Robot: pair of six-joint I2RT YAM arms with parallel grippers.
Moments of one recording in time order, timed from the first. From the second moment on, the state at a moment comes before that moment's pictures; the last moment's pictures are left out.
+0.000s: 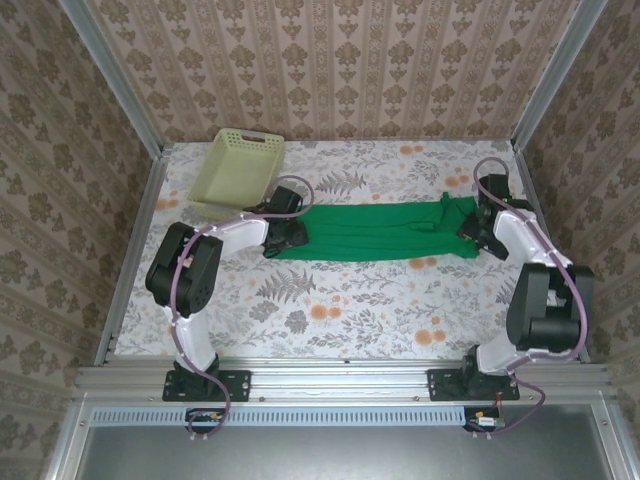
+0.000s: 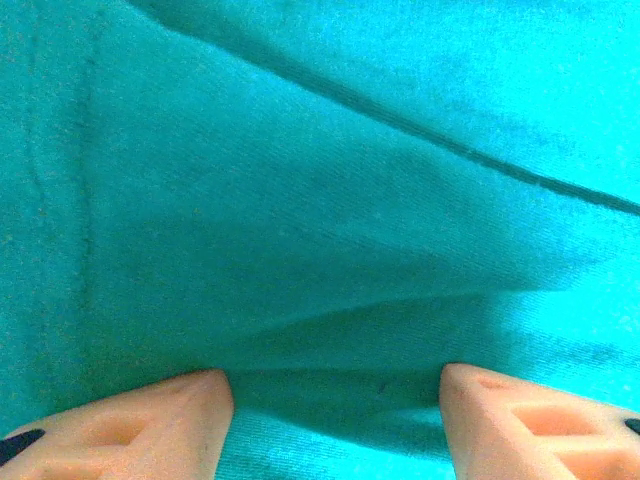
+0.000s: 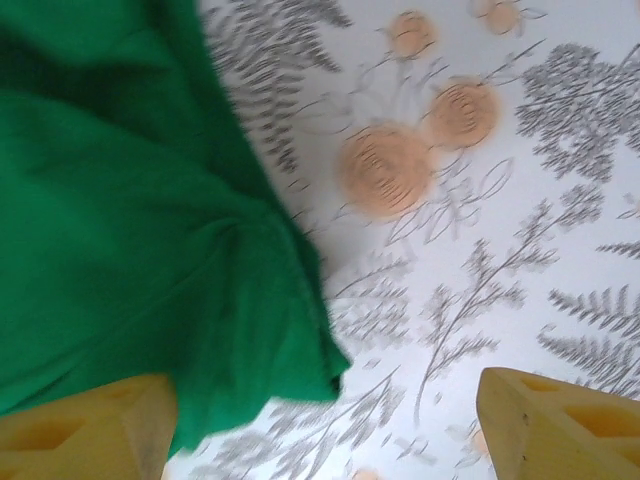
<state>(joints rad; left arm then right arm) -0.53 1.88 1.15 -0.41 -0.05 -0.65 -0.13 1.50 1.05 -0.77 0.20 0.50</state>
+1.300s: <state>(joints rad) -0.51 1.88 1.15 -0.41 -0.04 -0.65 -0.11 1.69 1.04 -0.77 0.37 0.52</state>
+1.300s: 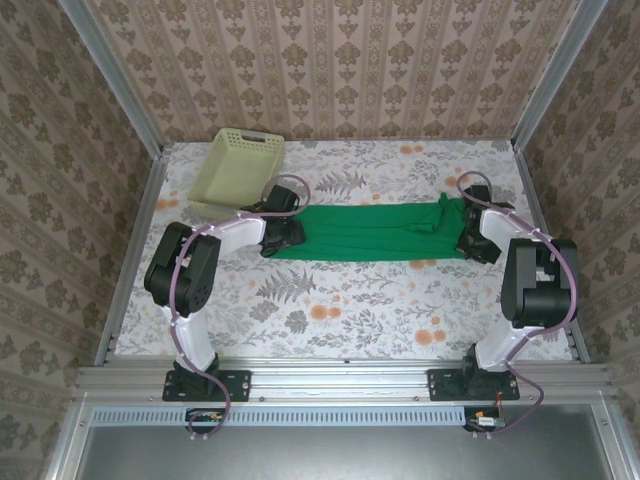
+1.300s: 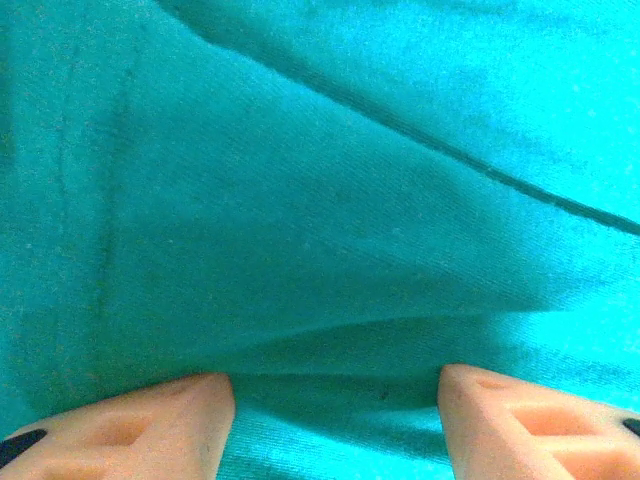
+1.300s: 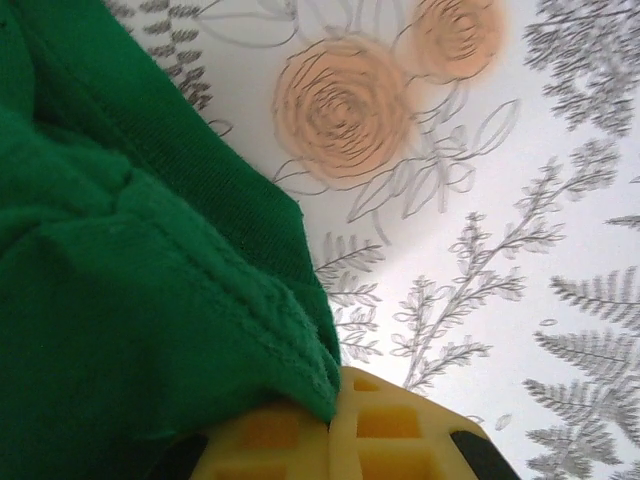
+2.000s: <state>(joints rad) -0.49 1.86 1.13 -0.41 -0.03 -0.65 -0.18 1.65 1.07 -0.84 0.63 0.52</state>
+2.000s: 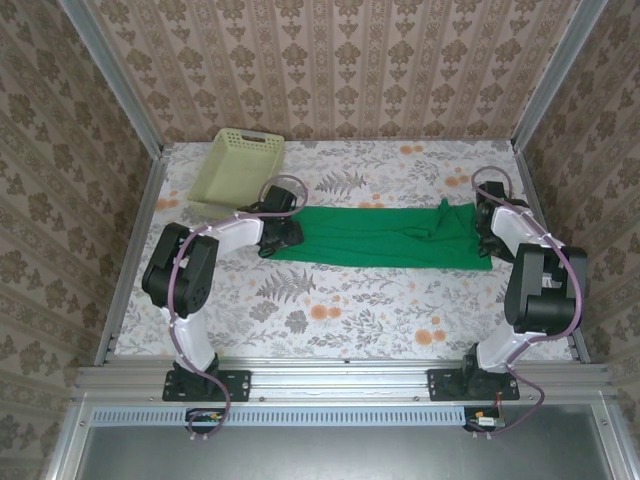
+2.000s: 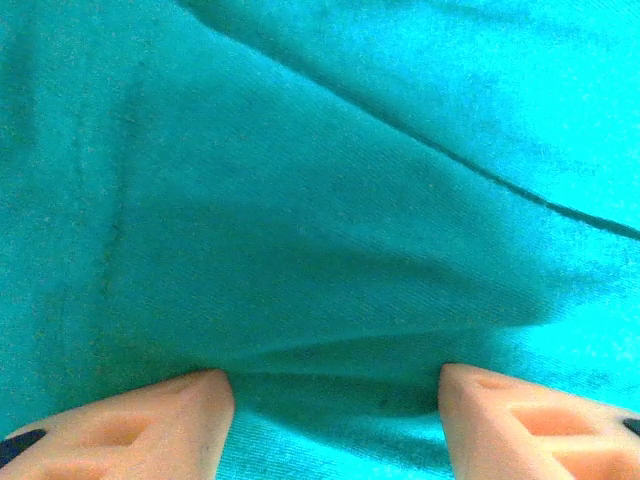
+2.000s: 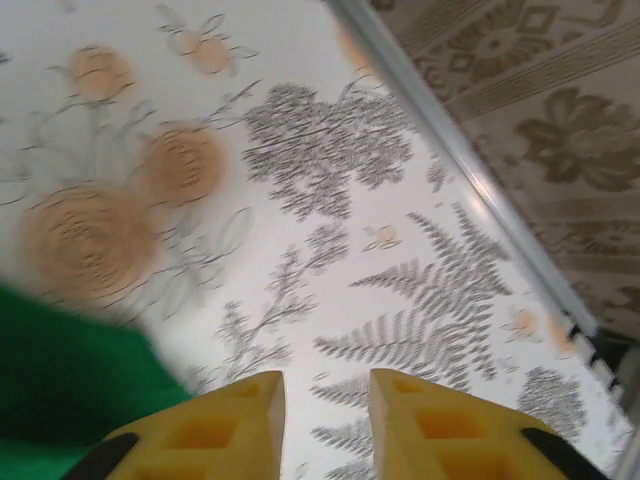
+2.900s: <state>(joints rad) -0.54 1.80 1.28 -0.55 0.01 -0.59 -0.03 1.88 1.31 -0.69 -0.06 0.53</state>
